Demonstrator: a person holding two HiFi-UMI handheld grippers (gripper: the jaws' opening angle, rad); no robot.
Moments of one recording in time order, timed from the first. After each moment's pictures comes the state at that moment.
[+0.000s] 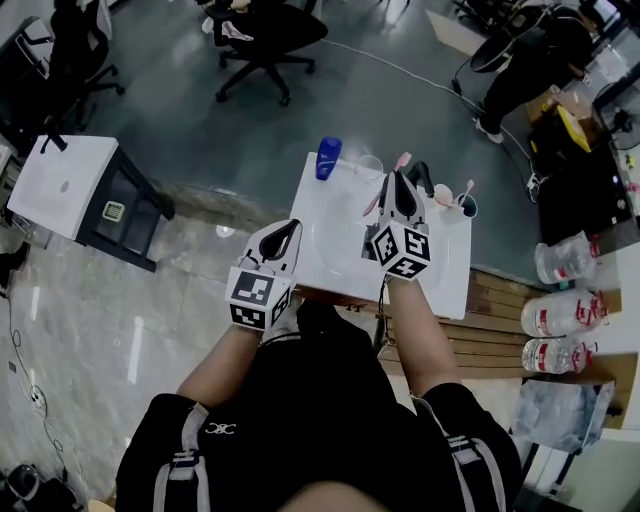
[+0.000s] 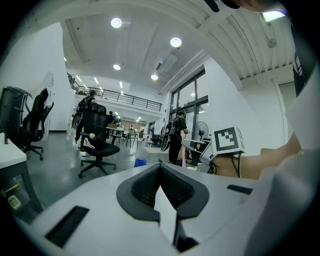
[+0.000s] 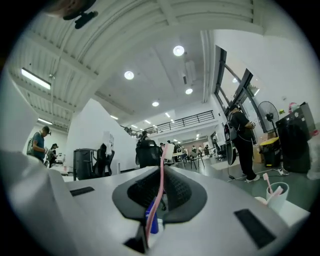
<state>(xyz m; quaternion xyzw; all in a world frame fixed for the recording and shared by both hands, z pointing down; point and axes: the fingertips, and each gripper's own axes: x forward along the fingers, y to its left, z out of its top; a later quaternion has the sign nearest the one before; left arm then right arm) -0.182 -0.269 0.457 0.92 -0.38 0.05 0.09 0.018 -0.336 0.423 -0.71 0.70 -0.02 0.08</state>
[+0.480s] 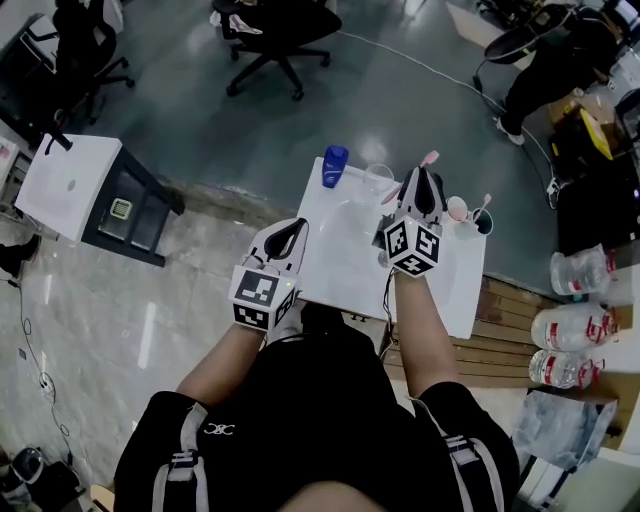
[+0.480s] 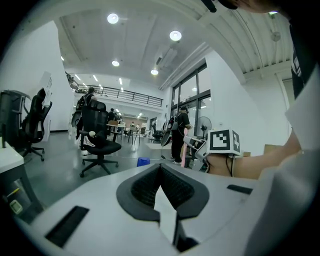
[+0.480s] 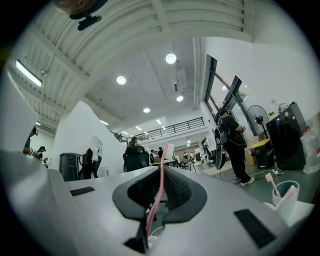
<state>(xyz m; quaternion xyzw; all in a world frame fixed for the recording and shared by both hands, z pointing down) -0.141 -0.325 0.467 0.92 -0.38 0.08 0.09 0.091 -0.399 0.435 -0.75 0.65 0.00 0.12</state>
